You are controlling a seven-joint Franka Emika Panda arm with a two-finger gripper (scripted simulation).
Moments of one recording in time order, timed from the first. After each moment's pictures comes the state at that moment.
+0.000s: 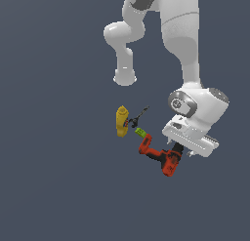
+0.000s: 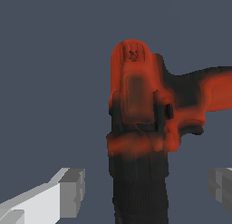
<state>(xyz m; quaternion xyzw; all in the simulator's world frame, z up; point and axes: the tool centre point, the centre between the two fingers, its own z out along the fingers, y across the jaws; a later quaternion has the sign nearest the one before) 0.056 0.249 0.060 0.95 -0.30 0.12 0.05</state>
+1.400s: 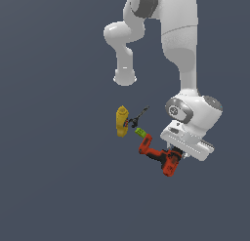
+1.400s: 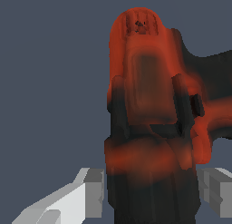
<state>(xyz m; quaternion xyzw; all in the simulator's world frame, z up) 0.060 0.247 0.029 0.94 -0.30 0.12 0.05</state>
